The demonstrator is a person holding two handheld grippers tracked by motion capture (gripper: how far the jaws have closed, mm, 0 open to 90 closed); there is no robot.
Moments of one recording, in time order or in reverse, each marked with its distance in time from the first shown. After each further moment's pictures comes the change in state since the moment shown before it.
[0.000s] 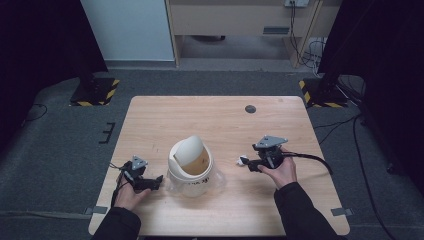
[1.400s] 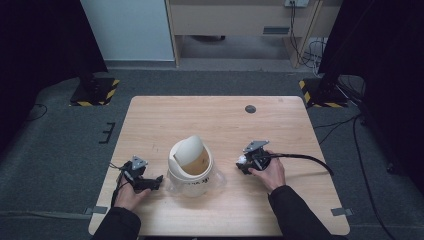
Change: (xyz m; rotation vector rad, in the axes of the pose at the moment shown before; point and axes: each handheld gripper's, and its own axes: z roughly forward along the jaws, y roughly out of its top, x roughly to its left) left arm 0.000 0.000 0.000 0.000 0.000 0.000; right arm 0.004 -0.017 0.050 0.198 0.012 -0.038
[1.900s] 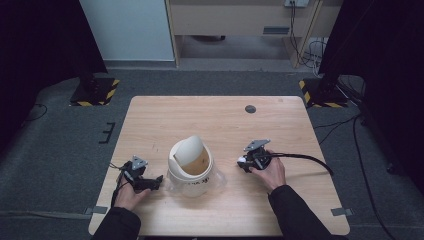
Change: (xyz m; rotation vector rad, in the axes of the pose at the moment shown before) left arm 0.000 0.000 0.000 0.000 0.000 0.000; right arm 0.000 0.003 -0.006 -0.001 0.017 0.032
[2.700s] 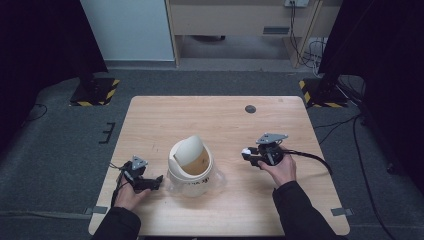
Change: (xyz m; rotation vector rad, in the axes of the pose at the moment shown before) left arm 0.000 0.000 0.000 0.000 0.000 0.000; right arm -0.009 0.009 -0.047 -0.178 0.036 0.082
